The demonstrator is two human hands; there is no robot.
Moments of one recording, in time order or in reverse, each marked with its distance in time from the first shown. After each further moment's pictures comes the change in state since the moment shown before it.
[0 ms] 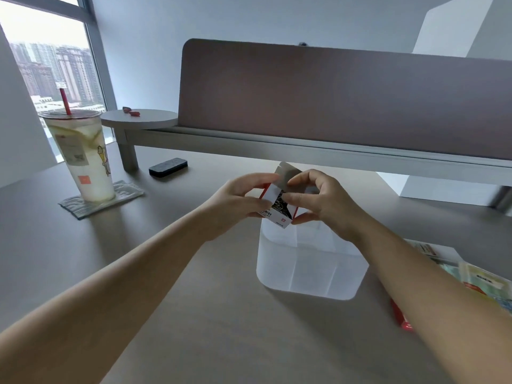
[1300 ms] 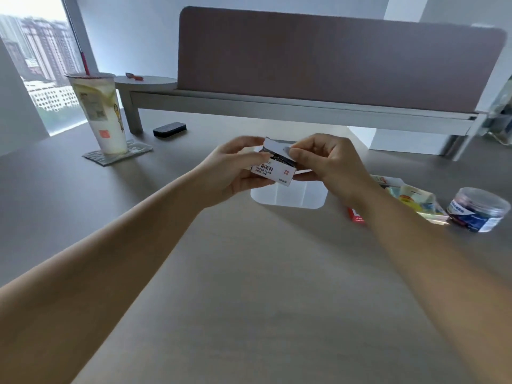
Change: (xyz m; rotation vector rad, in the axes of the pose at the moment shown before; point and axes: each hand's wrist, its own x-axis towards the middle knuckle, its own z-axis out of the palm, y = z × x) left_hand -0.114 0.040 0.052 -0.301 -0.007 -0.124; right_hand -0.129 -0.038 0.013 0.016 0.089 -0.151
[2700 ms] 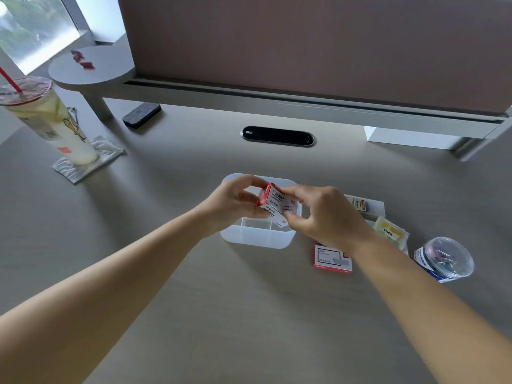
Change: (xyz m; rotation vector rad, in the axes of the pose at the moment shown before) left_hand 0.110 0.050 0.031 0.388 -0.019 -0.329; right_hand 0.080 -0.002 -0.092 -0.642 -0.304 -0.002
